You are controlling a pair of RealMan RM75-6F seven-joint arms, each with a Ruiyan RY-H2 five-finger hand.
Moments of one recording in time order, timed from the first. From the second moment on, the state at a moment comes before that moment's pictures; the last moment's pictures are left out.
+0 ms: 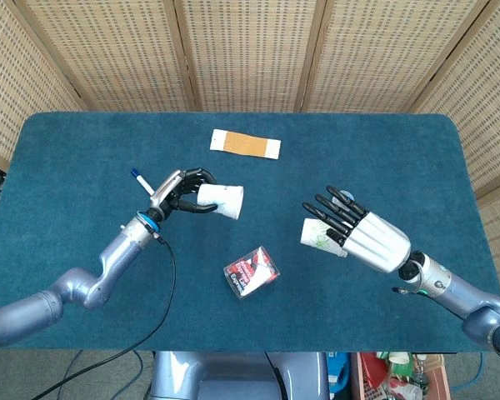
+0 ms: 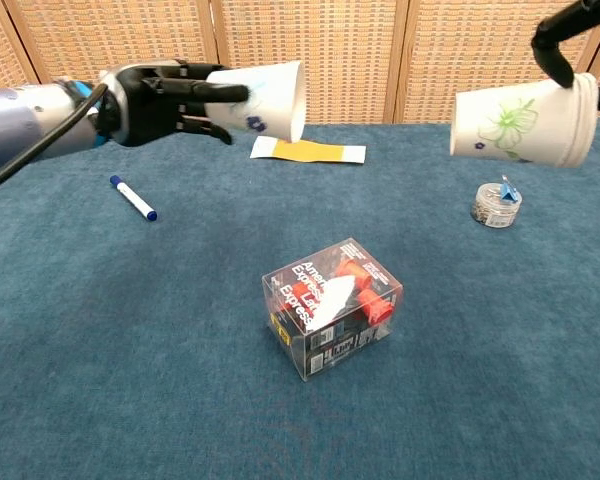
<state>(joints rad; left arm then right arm) -0.84 -1.53 -0.38 -1.23 1.34 0.65 -1.11 0.70 -1.30 0.00 -0.99 -1.98 1.65 -0.02</state>
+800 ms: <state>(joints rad) -0.64 -1.36 -0.14 -1.13 1.36 0.85 -0.19 0.81 -1.21 -0.10 -1.06 -2.09 1.20 -0.46</state>
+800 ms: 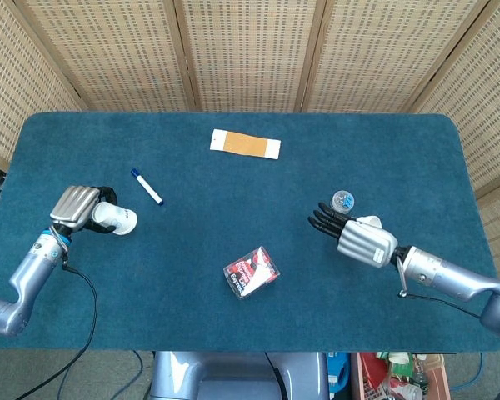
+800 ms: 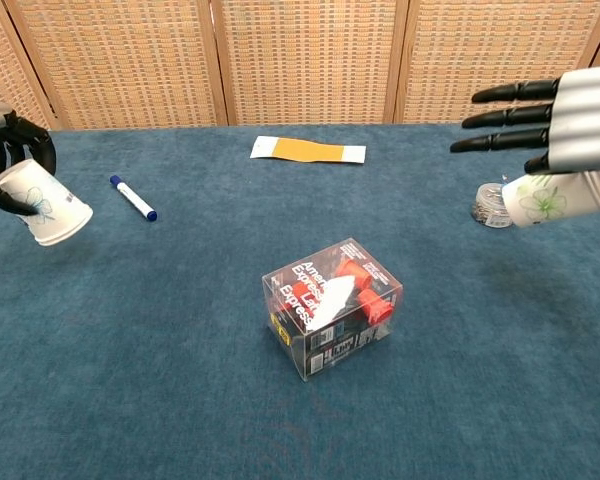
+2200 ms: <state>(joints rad) -0.28 -1.20 -0.08 -1.62 1.35 1.46 0.11 0.29 -1.30 0.02 -1.41 -1.61 1.68 -0.20</state>
